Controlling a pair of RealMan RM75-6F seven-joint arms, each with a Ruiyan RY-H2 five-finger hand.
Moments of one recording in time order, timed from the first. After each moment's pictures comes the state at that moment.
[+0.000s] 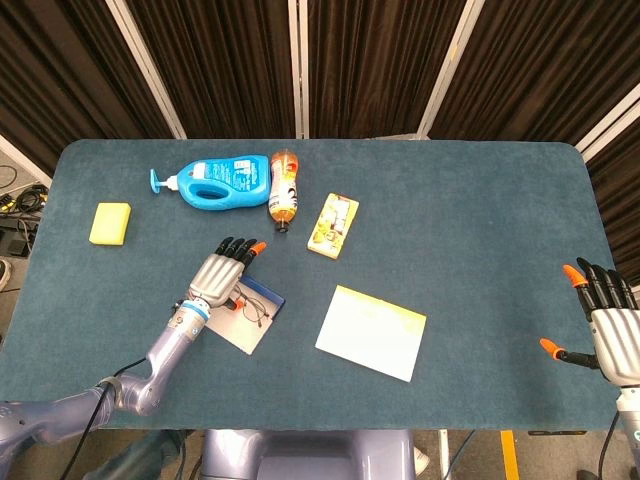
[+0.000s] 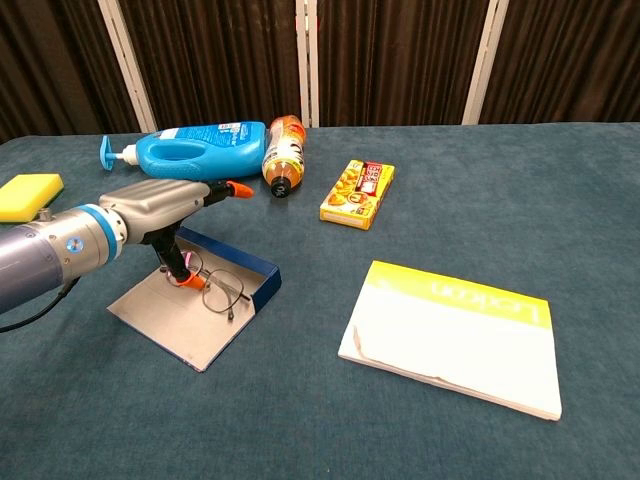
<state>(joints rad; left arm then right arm) -0.76 -1.74 -0.19 -1.15 1.17 0.85 0.30 0.13 -0.98 0.09 -1.65 -1.48 1.44 0.05</state>
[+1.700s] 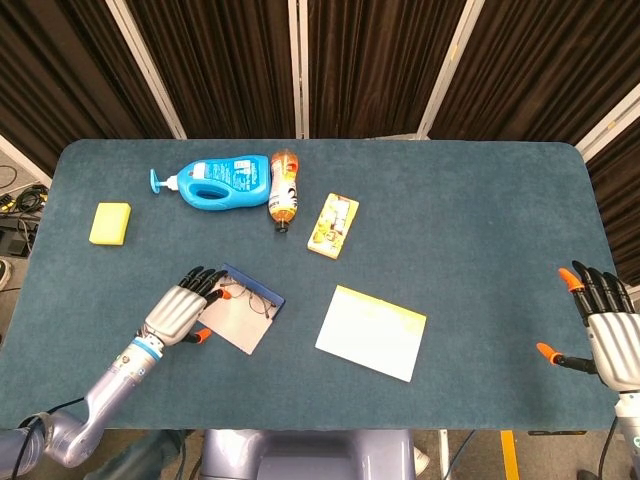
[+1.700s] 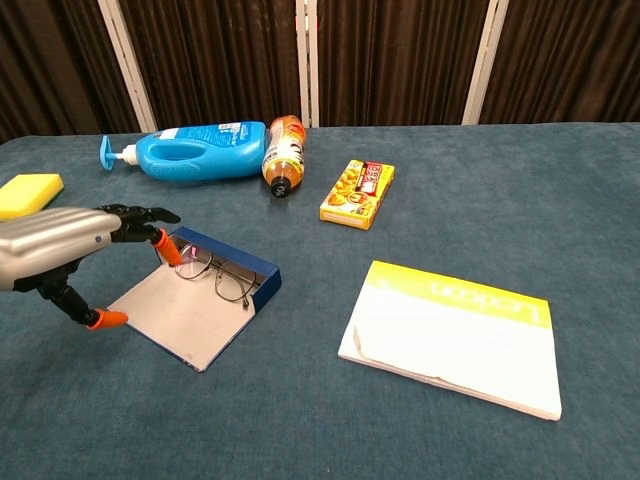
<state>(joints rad) -0.58 -1.51 0.04 -1.36 1.45 1.05 0.10 0.12 -0.97 0.08 -1.67 -1.52 1.46 0.05</state>
